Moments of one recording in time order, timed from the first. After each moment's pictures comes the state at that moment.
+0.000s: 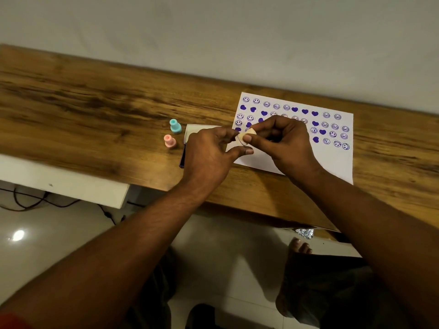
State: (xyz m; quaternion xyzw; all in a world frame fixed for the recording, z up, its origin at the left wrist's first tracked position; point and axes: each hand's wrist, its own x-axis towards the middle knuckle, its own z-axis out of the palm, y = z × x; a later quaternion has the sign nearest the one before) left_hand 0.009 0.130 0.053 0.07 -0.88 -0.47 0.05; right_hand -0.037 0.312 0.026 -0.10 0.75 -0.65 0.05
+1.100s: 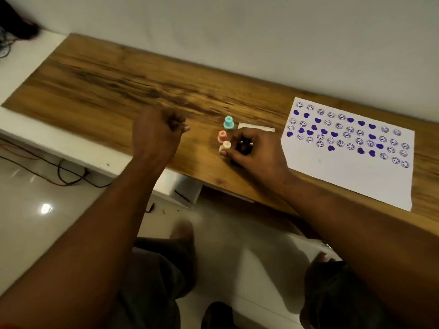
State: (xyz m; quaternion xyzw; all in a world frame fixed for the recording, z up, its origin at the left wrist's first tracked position) left_hand 0.017 -0.077 0.053 0.20 -0.93 -0.27 0.10; right_hand -0.017 0.166 0.013 -0.21 0.85 -0.47 0.06
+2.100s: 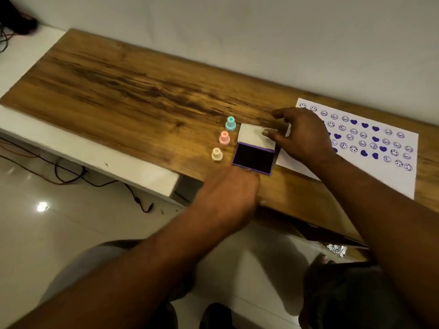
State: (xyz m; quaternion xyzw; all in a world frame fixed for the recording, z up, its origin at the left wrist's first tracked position) left_hand 0.075 0.064 0.077 -0.05 -0.97 -0.10 -0.21; right_hand -0.086 0.226 0.019 -0.20 0.95 -0.24 0.00
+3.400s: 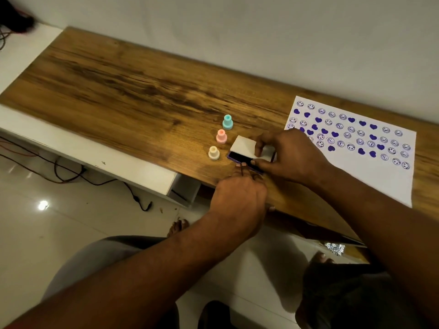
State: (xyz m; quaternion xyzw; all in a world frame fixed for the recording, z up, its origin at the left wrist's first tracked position) left_hand 0.079 0.094 0.060 -0.06 -0.96 -0.01 -0.27; right_hand -0.040 0.223 0.043 -0.32 0.92 -0.20 0.11
